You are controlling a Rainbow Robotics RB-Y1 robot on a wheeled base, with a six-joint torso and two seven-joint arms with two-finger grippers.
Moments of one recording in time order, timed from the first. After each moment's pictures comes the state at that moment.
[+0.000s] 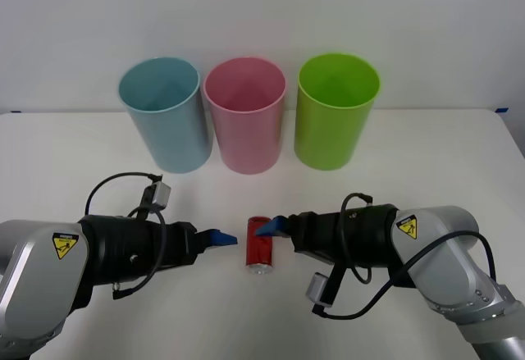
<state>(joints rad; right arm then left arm) -0.17 -0.29 0.26 -1.78 2.24 -1.17 1.17 0.00 0.30 -0.05 -2.03 -2.31 -1.38 1.84</state>
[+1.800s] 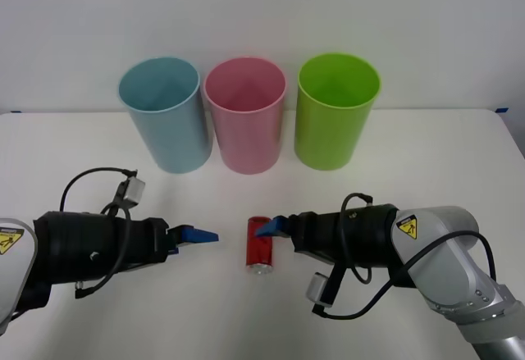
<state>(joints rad) -0.17 -0.29 0.26 -1.78 2.24 -1.17 1.17 0.02 0.43 0.03 -2.03 -2.06 -1.37 1.80</state>
